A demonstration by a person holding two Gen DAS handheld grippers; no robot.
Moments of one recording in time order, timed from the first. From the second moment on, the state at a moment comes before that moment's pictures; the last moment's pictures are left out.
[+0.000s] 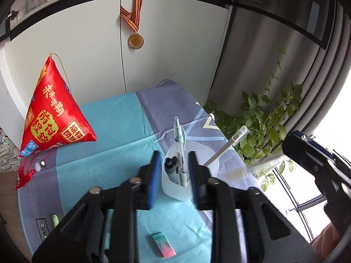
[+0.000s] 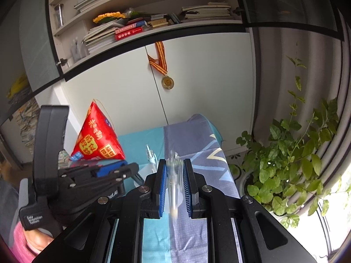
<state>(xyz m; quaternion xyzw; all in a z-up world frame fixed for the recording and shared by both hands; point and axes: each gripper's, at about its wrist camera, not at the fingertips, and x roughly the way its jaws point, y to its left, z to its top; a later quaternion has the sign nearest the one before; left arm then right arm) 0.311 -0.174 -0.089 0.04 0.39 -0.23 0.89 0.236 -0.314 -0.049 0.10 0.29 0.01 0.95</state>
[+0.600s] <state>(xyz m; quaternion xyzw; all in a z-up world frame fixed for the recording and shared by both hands) 0.263 -0.091 -0.084 0.02 0.36 -0.19 0.91 0.260 -0.282 -0.024 0.06 0.25 0.00 0.97</state>
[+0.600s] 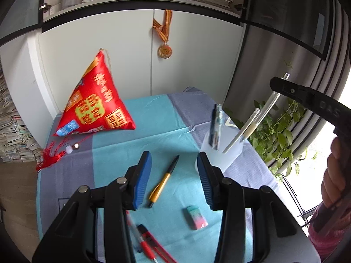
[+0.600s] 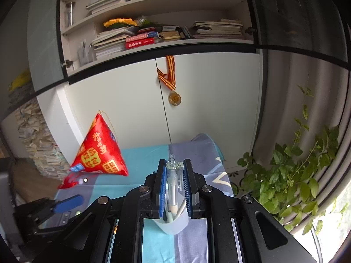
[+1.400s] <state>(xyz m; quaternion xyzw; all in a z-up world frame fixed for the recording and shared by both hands) 0.264 0.001 -0.132 -0.04 0.41 -0.10 0.90 0.287 -0.279 -0.091 0.06 0.36 -0.03 0.93</state>
